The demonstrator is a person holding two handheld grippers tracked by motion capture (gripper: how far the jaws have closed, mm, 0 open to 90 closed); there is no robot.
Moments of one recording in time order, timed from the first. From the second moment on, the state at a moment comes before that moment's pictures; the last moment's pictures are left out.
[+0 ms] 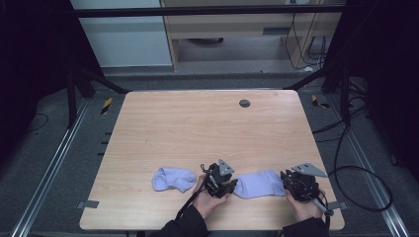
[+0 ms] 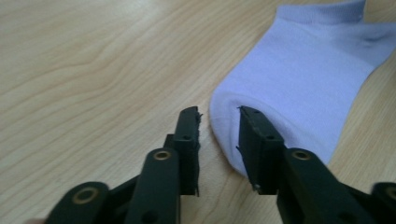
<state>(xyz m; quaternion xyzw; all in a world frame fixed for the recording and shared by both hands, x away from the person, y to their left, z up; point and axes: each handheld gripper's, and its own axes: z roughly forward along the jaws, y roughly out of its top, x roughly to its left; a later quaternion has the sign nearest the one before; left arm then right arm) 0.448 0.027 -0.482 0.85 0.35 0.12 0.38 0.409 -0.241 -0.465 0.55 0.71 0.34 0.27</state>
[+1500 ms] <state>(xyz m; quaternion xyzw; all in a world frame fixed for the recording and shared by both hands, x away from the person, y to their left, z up) 0.442 0.241 -0.434 0.77 0.46 0.21 0.39 0.430 -0.130 -0.434 0.41 0.78 0.42 0.20</state>
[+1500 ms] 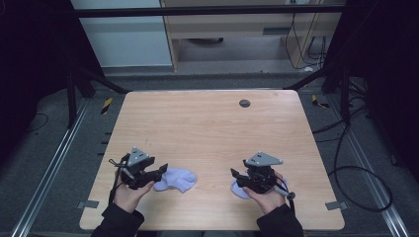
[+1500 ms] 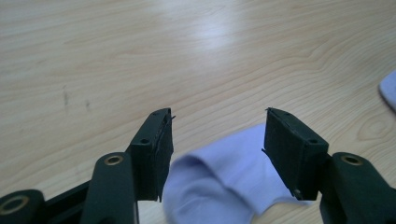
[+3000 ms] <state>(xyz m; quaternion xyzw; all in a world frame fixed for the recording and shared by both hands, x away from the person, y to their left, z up) 0.440 0.263 -0.487 0.78 0.50 0.18 0.32 0.444 0.022 -0.481 0.31 0.87 0.37 0.10</state>
